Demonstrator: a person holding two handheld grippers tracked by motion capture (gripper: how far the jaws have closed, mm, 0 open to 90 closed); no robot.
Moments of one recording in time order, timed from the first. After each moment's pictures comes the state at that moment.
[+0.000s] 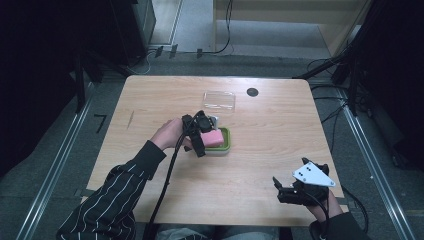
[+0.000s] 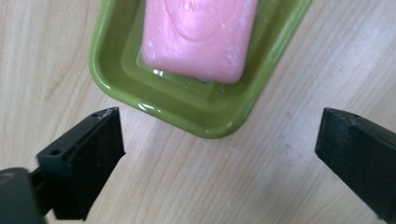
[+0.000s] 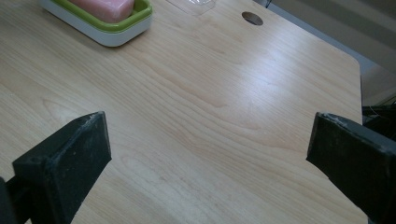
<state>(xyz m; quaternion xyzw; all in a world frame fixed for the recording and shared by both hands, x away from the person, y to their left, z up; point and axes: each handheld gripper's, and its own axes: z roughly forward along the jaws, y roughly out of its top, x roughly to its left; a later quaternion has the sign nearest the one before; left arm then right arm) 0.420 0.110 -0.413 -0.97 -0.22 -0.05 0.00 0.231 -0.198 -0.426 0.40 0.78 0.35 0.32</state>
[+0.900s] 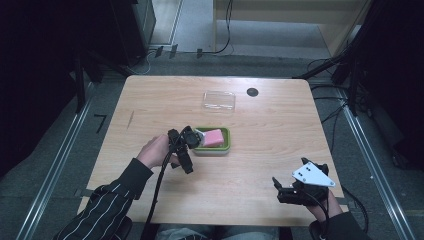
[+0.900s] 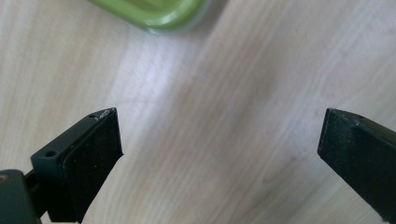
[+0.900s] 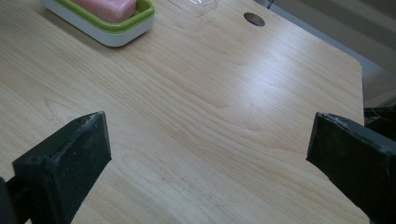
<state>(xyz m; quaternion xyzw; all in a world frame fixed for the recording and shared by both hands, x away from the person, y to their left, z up) 0.369 0.143 -0.426 -0.97 -0.24 -0.05 0.03 0.231 -0.198 -0.426 0.40 0.78 0.35 0.32</state>
